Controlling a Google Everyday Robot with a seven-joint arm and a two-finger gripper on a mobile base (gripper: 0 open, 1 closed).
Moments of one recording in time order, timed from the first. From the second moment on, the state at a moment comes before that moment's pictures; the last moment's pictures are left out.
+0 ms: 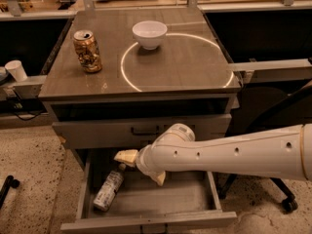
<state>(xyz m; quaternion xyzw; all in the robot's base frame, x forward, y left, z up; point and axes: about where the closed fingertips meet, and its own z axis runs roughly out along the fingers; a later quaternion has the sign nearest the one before) 0.496 0.060 0.542 -0.95 0.17 -0.07 0.24</state>
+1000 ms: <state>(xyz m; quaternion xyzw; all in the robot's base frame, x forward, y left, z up) 0.502 0.103 0.525 -0.93 0.14 -0.05 0.32</state>
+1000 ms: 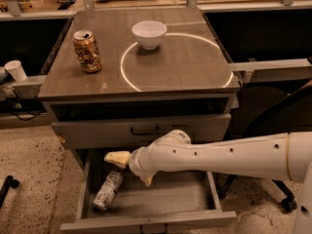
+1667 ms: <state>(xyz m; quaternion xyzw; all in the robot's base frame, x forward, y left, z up) 0.517 0.114 0.505 -0.94 0.14 -0.05 0.31</state>
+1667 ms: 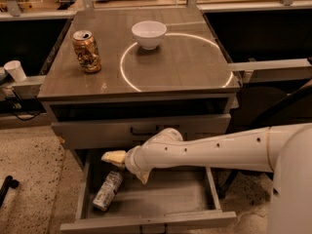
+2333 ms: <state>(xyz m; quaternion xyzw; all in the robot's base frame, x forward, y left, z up) 0.522 0.109 0.492 -0.94 0.17 -0.05 0.29</state>
